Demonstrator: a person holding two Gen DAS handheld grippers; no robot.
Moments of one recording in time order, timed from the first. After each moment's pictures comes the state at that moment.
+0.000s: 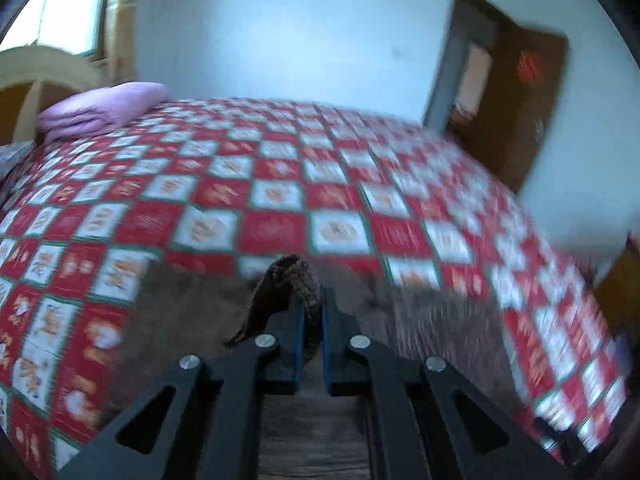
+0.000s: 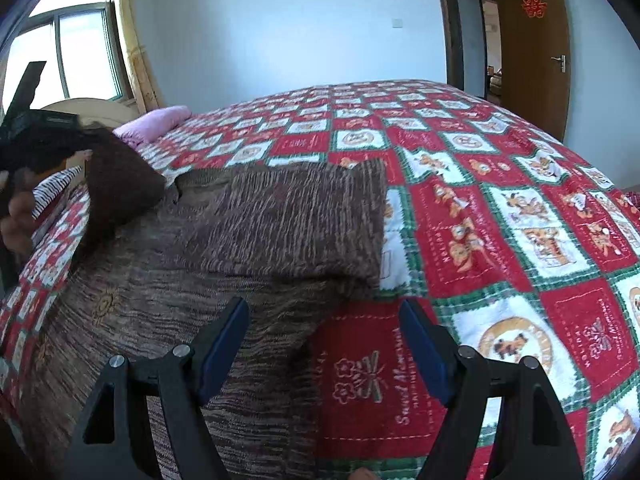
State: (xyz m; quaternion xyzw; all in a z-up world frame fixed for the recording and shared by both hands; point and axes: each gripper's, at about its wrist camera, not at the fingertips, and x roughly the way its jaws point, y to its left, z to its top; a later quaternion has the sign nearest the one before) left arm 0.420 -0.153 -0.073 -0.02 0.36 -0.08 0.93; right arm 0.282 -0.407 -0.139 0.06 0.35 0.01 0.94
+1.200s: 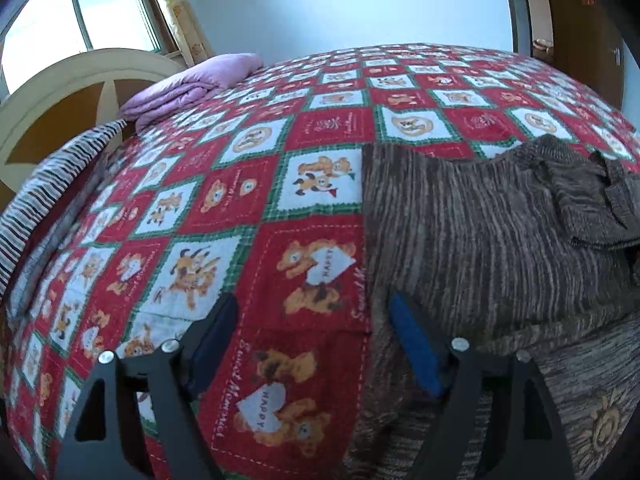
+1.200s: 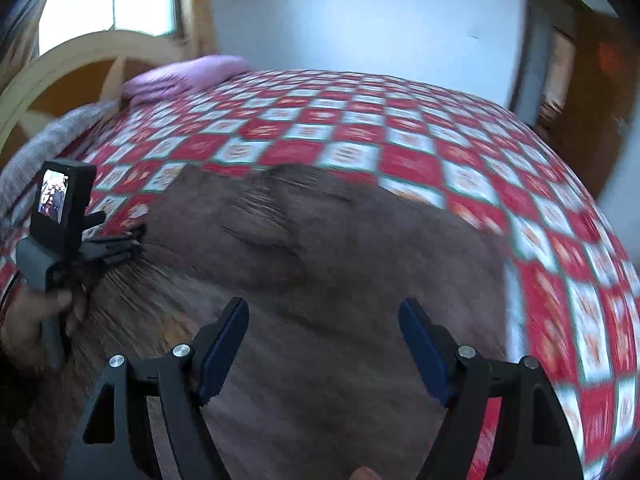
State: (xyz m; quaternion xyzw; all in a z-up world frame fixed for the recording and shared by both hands) left arm 0.421 0.000 -0.155 0.07 0.41 0.10 0.91; right arm 0.360 -0.261 -0.096 -0.07 0.39 0.08 0.92
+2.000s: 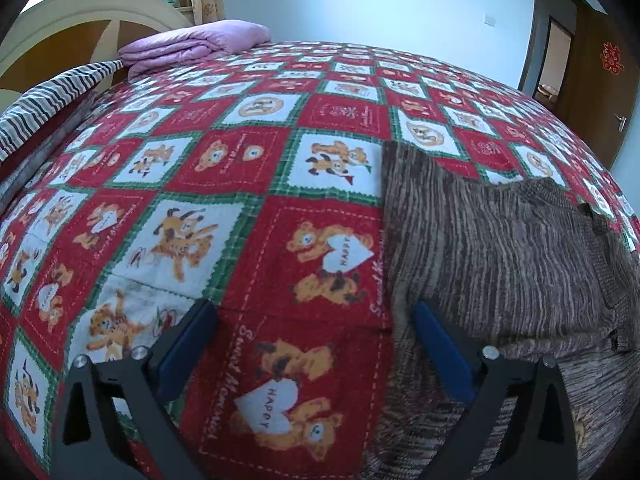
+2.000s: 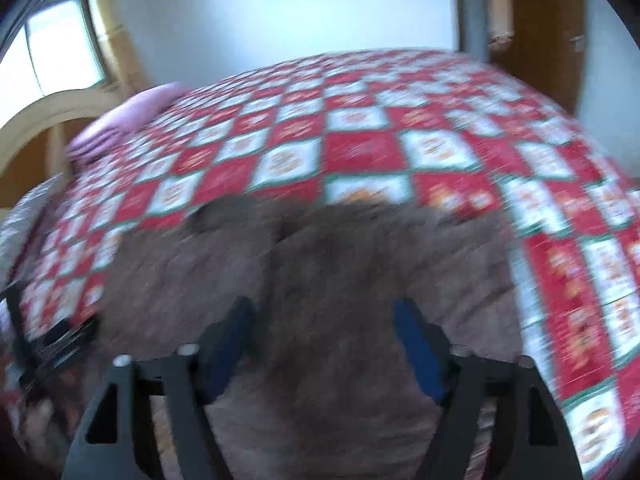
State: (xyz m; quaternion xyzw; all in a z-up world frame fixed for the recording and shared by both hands) left arm 0.419 0.032 -0.161 -0.04 0.42 0.07 0.90; right arm 0.410 -0.317 -0.114 0.09 0.42 0.02 0.90
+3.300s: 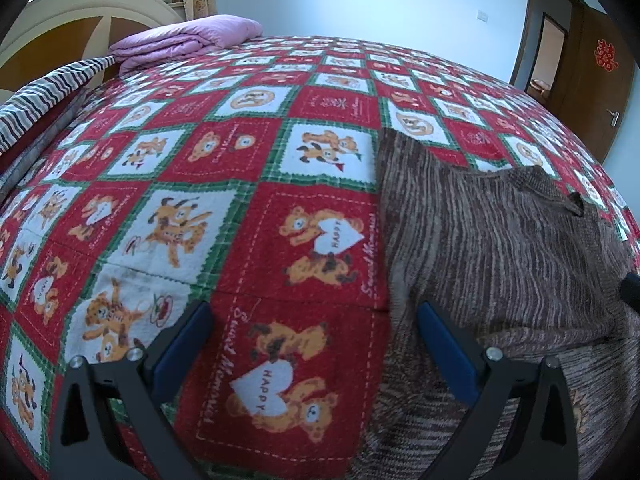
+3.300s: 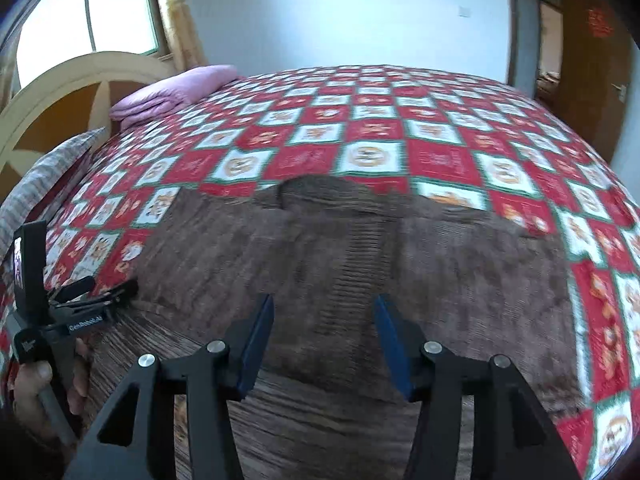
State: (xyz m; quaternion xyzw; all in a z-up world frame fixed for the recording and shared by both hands) left arm 0.413 0.032 -0.162 -0.05 0.43 0.05 0.90; right arm 0.400 -0.251 -0.118 0.02 0.40 0.08 0.91
